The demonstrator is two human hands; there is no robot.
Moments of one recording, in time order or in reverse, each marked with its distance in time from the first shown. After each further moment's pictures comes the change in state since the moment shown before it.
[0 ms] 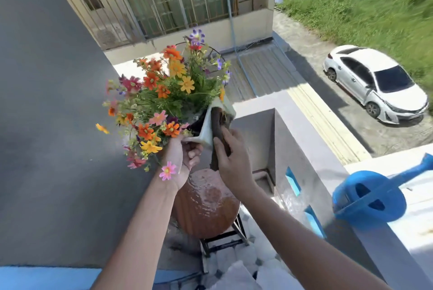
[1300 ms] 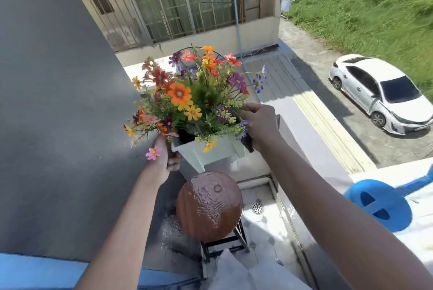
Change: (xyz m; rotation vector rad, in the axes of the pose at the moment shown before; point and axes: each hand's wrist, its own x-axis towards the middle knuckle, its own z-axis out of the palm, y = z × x) left_hand 0.009 0.023 -0.043 0.109 0.086 -0.046; right_hand 0.090 -0.026 -0.040 0.354 -0.024 0.502
